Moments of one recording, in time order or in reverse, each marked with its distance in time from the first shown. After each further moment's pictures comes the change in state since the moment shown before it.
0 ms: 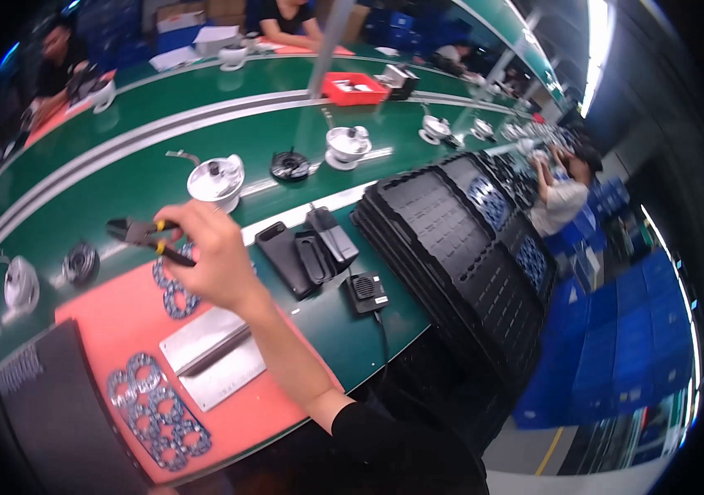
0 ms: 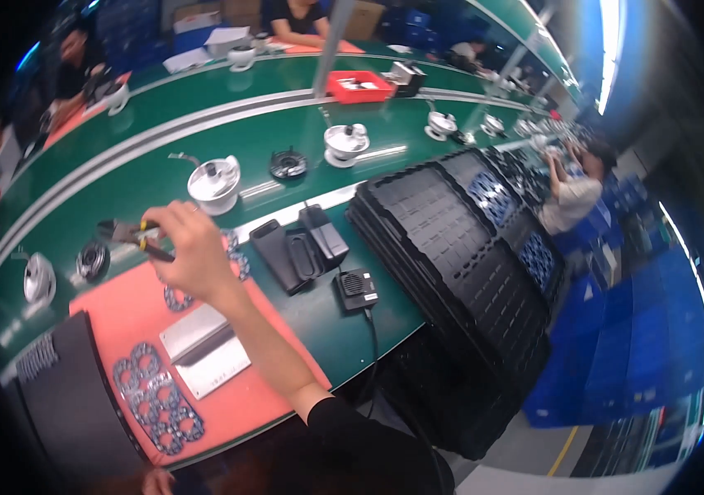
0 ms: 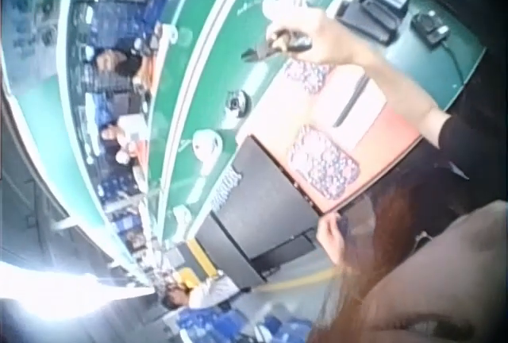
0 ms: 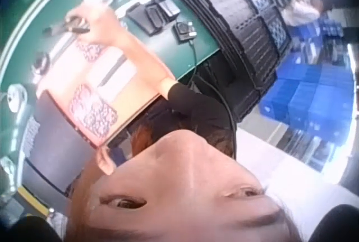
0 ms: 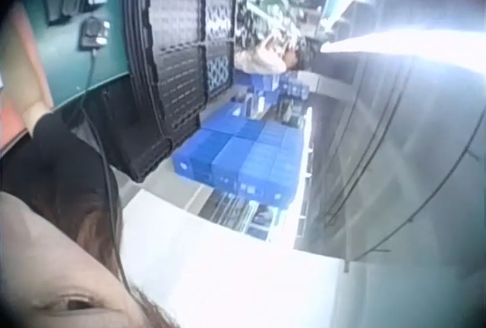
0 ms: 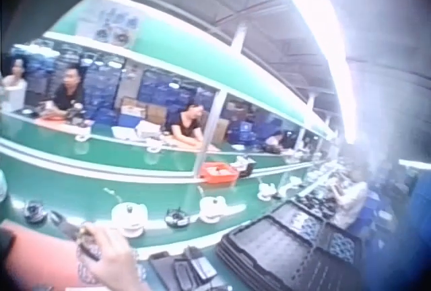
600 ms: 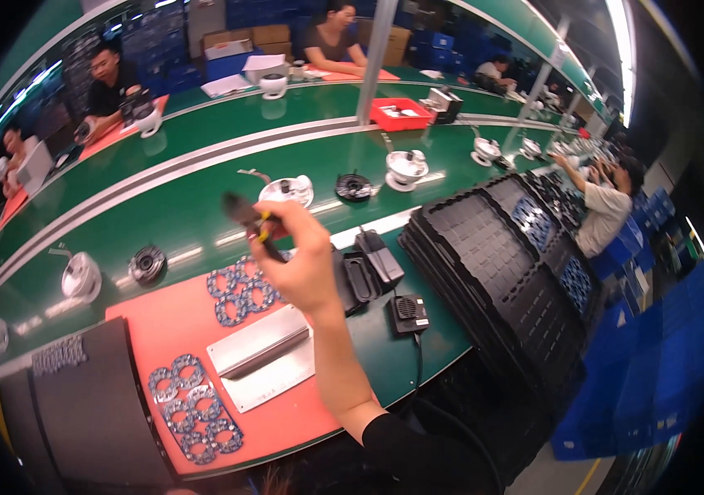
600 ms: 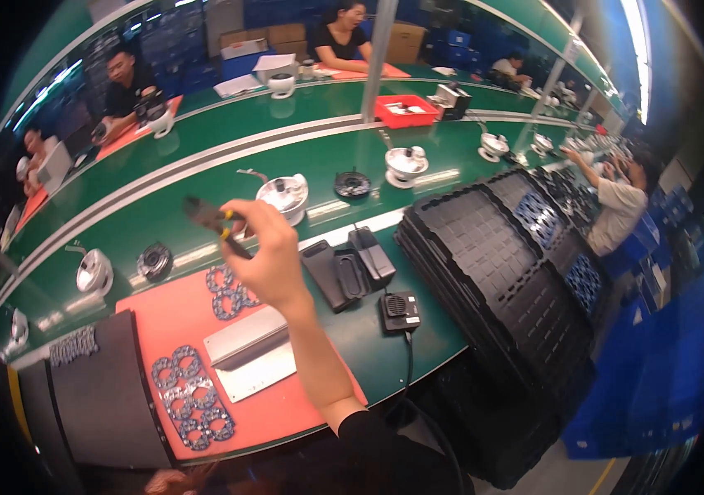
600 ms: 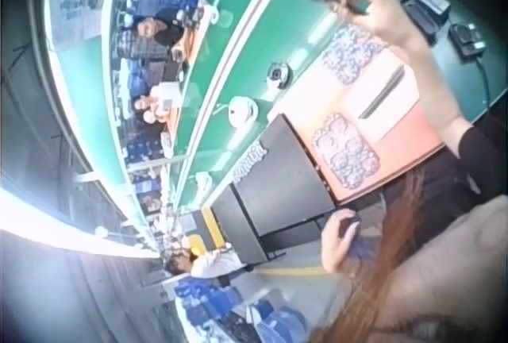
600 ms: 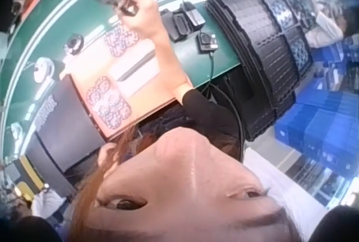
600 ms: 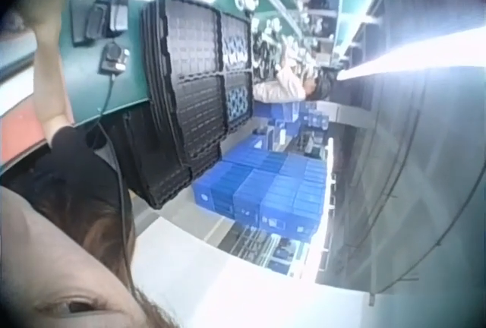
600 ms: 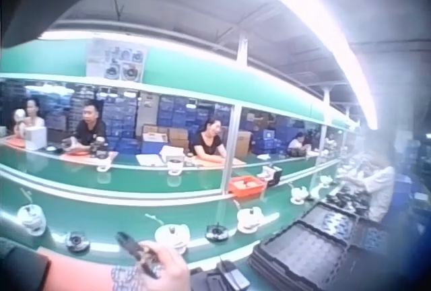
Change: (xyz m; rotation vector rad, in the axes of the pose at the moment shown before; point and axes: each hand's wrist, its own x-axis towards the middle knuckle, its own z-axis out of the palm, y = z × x) left_hand 0.057 0.146 -0.034 0.002 -0.181 0.028; right_hand 0.008 -0.010 -0.054 0.100 0.186 0.096
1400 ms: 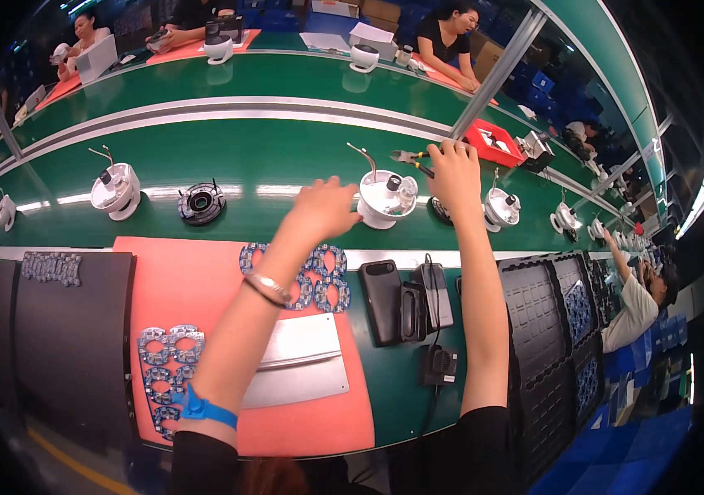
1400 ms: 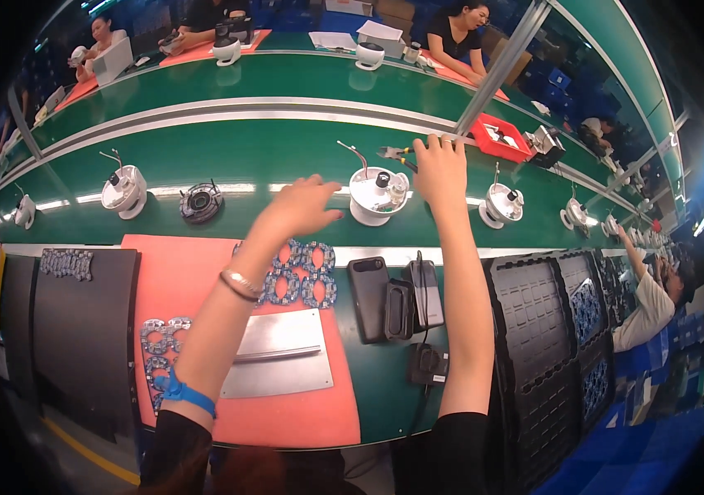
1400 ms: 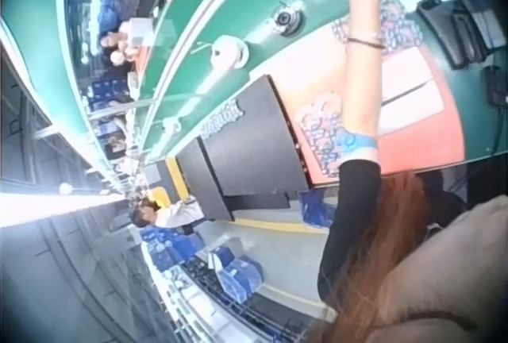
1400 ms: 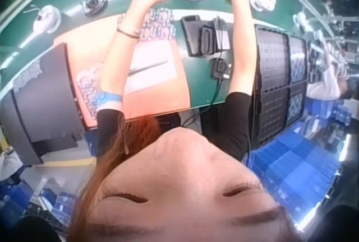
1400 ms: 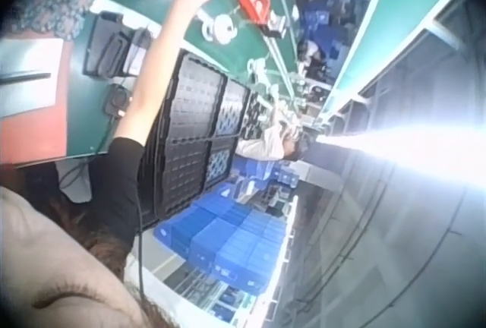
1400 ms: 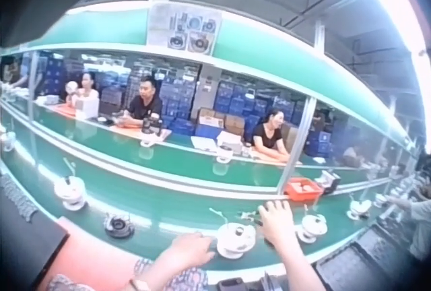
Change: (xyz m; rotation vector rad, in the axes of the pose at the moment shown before) left_hand 0.476 0.159 0.117 0.537 0.091 0.377; right_hand 0.148 0.231 -0.076 -1.371 -0.583 -0.430
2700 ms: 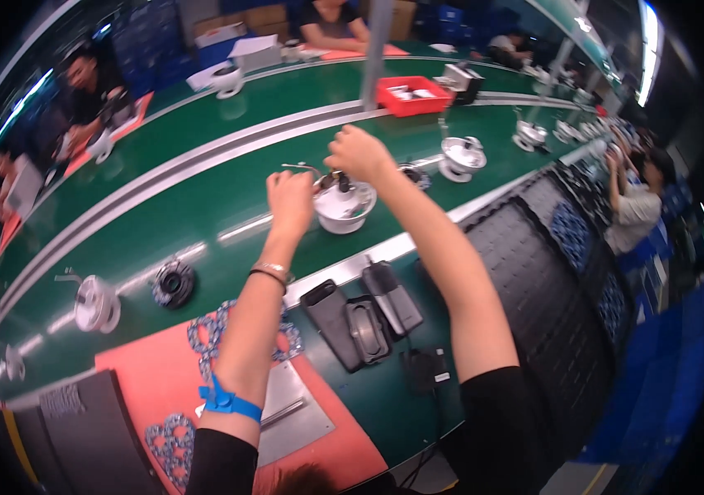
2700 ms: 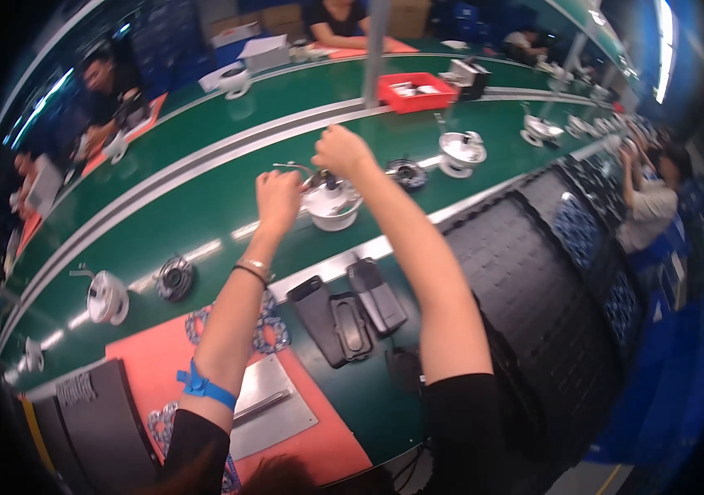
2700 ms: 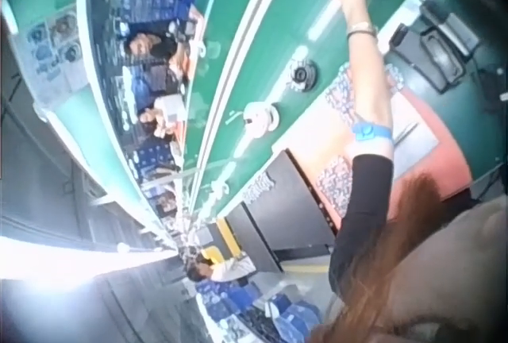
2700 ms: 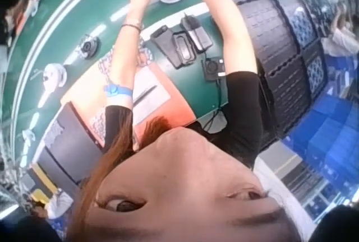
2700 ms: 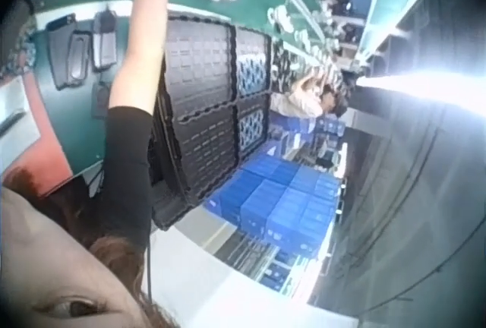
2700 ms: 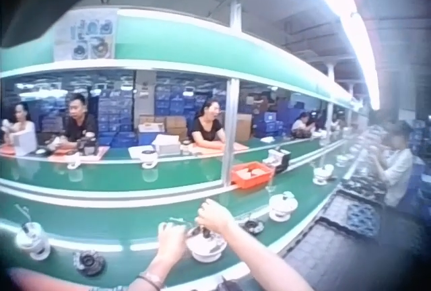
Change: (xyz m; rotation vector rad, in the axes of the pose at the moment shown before) left_hand 0.157 0.033 0.120 0.140 0.424 0.227; right_hand 0.009 0.052 0.094 -0.236 -0.259 -0.413
